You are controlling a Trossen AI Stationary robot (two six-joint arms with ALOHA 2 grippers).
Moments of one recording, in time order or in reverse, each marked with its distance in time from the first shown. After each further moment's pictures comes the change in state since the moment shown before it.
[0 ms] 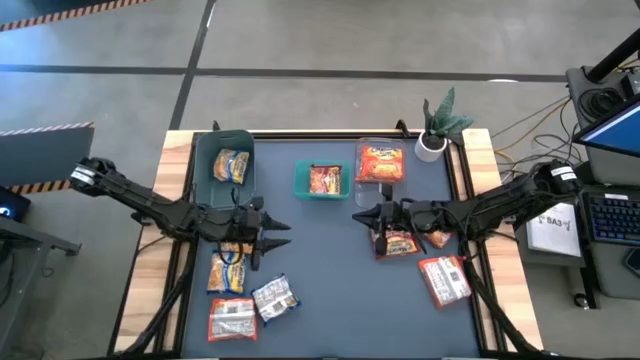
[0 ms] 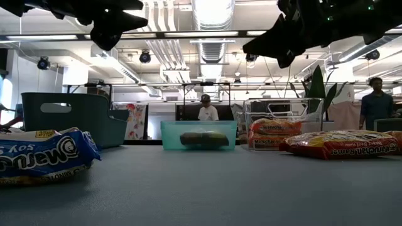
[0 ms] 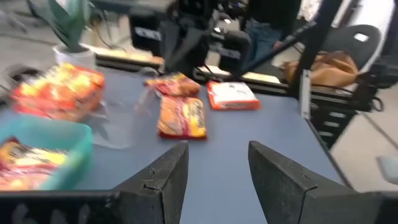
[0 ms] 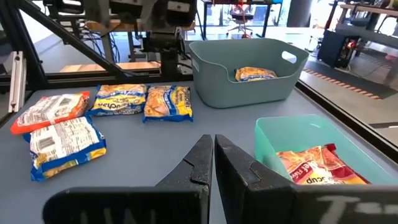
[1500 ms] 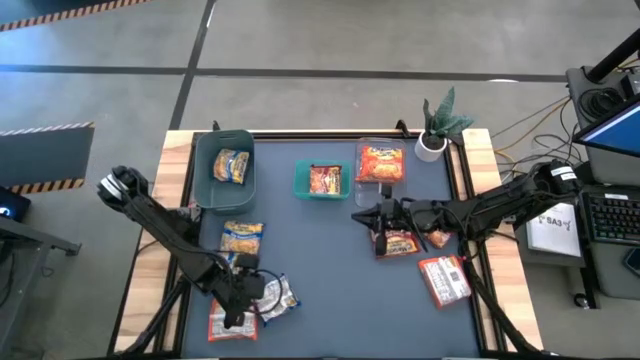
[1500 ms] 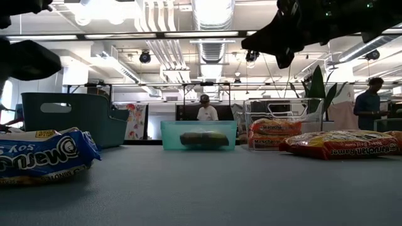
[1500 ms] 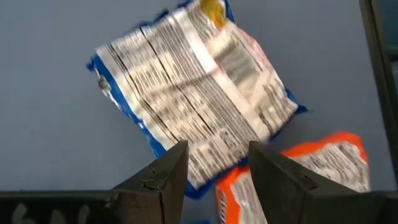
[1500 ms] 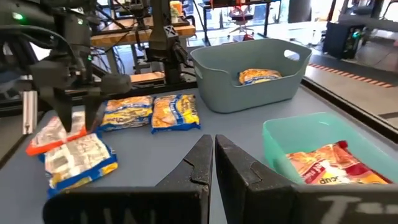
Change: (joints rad) left arm -0.398 0.443 0.293 -0.732 0.195 -0.350; right arm 0.004 0.001 0.011 0.013 -0.008 0.089
